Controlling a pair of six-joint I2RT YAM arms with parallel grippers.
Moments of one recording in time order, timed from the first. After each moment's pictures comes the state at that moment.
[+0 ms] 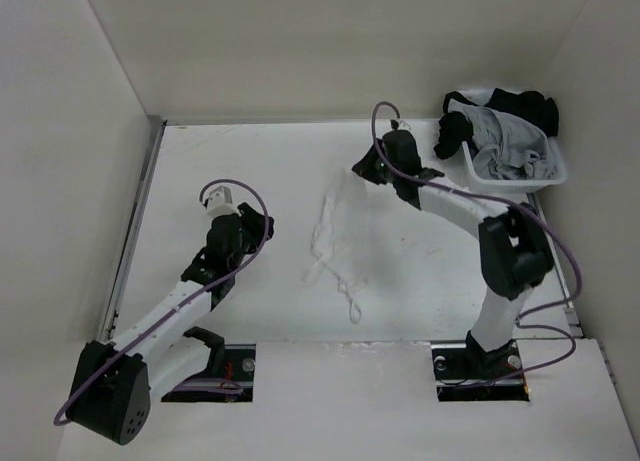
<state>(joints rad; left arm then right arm) -0.38 0.93 0.41 0.17 -0.20 -0.77 0.50 1.70 1.20 0.07 0.00 0.76</state>
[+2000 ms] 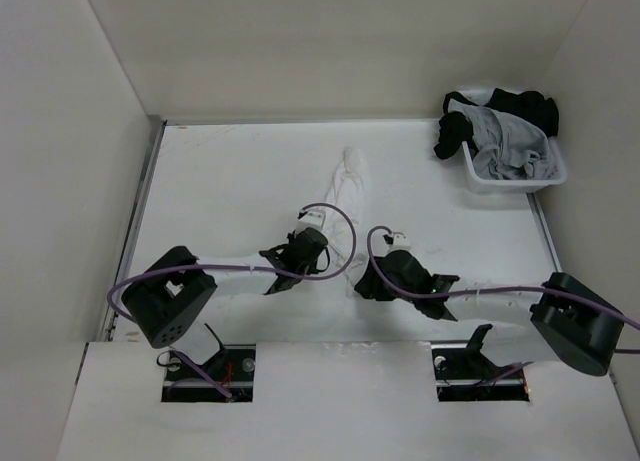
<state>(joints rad) -0.86 1.53 0.63 0.08 -0.44 -0.46 0.92 1.27 0.39 0.16 0.15 0.86</state>
